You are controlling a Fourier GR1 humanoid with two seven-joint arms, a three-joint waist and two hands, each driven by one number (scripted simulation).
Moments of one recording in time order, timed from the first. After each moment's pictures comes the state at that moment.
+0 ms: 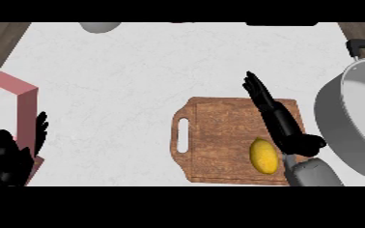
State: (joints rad) left arm 0.09 0.60 -0.17 -1.32 0.39 0.24 0.07; right arm -0.17 -0.28 0.32 -1.47 -0.22 -0.02 -0.22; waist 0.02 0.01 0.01
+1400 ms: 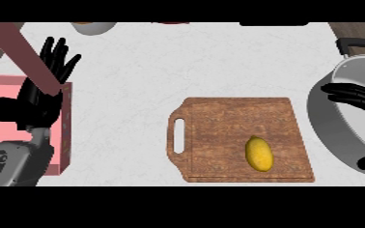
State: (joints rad) left arm -0.25 0.43 -0.11 -1.53 0.38 0.29 -0.04; right arm -0.16 -0.95 0.14 -1.45 0.16 0.35 -0.76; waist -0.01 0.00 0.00
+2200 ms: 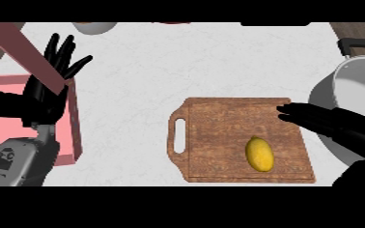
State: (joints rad) left arm -0.27 0.36 -0.07 -1.54 0.31 0.27 0.01; right arm -0.11 -0.83 0.23 -1.72 0.37 0.48 -0.40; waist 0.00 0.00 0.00
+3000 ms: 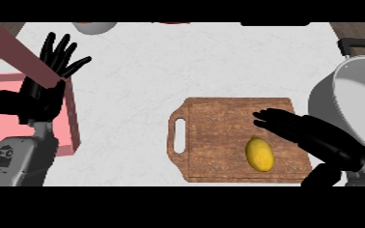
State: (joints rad) left arm -0.28 0.31 0.02 -1.51 0.26 0.18 0.02; right arm -0.08 -0.60 0.24 -1.70 0.64 0.47 -0.42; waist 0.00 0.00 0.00
